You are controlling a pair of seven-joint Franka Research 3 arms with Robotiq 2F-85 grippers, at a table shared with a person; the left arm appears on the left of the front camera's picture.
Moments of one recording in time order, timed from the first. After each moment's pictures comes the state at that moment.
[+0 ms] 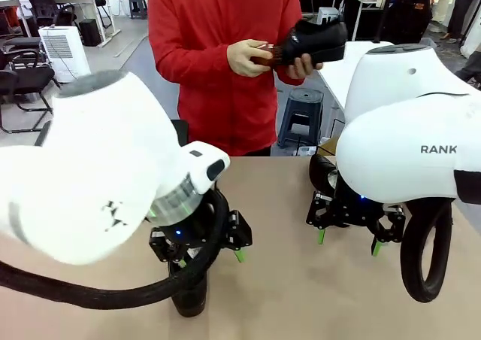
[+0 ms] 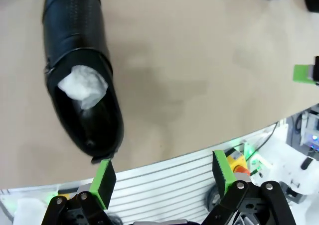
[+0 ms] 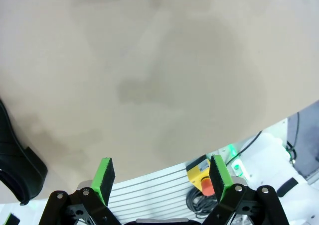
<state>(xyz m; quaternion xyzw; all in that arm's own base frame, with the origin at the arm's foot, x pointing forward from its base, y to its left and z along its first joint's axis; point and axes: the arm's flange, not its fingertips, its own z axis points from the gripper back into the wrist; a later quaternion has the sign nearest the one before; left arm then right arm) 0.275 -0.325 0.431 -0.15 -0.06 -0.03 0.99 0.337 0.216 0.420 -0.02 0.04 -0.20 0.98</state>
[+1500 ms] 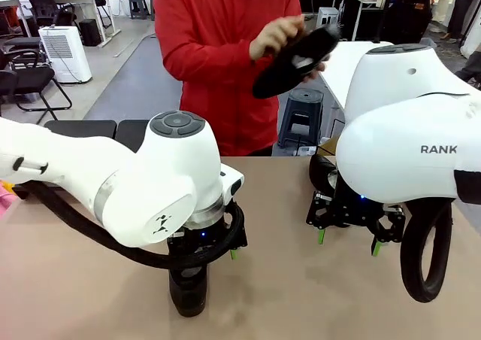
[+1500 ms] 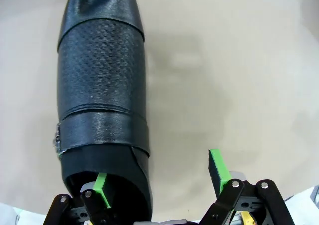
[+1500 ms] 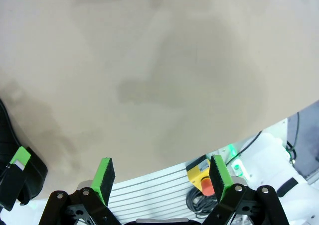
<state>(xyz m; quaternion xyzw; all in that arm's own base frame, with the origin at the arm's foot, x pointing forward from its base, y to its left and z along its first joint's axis) 0.339 -0.345 0.354 -0.05 -0.07 0.04 1.00 0.337 0.216 0.420 -0.02 0.04 -0.20 0.98</state>
